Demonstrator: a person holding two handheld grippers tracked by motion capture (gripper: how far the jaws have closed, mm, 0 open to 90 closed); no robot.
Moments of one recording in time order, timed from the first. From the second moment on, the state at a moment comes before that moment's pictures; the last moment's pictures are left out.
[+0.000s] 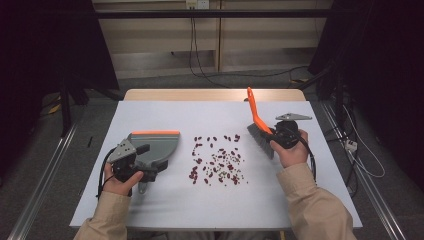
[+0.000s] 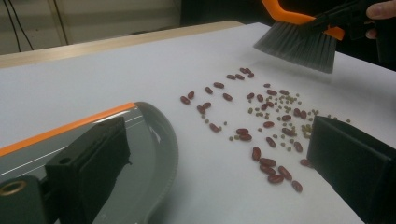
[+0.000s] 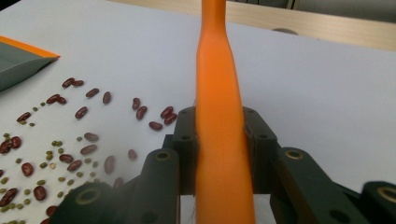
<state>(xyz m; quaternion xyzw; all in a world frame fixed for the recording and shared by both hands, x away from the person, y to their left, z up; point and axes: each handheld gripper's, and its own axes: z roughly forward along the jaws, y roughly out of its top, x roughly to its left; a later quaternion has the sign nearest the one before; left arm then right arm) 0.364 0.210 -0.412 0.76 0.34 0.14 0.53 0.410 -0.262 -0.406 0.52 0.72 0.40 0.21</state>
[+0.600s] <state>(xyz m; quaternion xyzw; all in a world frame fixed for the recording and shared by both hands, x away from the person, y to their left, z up) 0.360 0.216 -0.418 0.77 0.34 0.13 0.53 0.442 -0.240 -0.411 0.49 0.74 0.39 0.24</state>
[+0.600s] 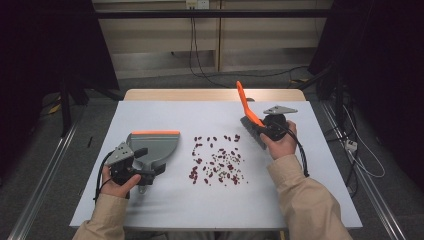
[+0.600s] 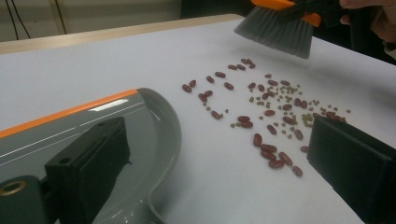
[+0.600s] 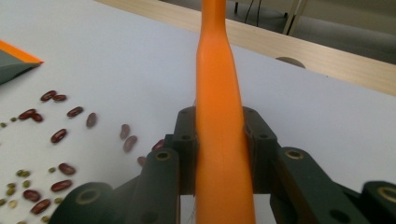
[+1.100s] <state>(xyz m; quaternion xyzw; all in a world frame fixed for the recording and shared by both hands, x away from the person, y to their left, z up) 0.360 0.221 -0.421 0.77 0.34 0.13 0.53 0.478 -0.220 -0.431 0.43 0.77 0.38 0.27</state>
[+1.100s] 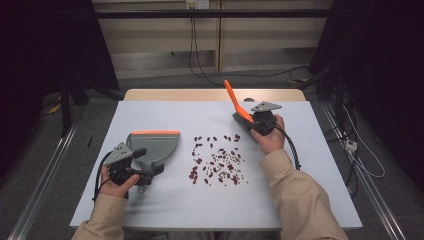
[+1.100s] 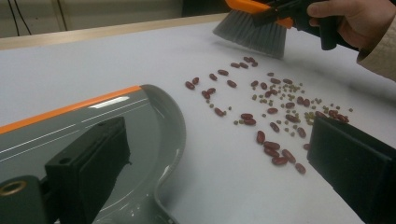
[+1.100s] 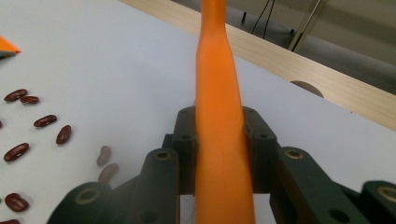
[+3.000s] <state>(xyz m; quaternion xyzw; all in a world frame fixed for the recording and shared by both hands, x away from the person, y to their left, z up) 0.358 0.220 -0.423 0.77 0.34 0.13 0.52 0.390 -0.188 -0.429 0.27 0.85 0.42 0.17</state>
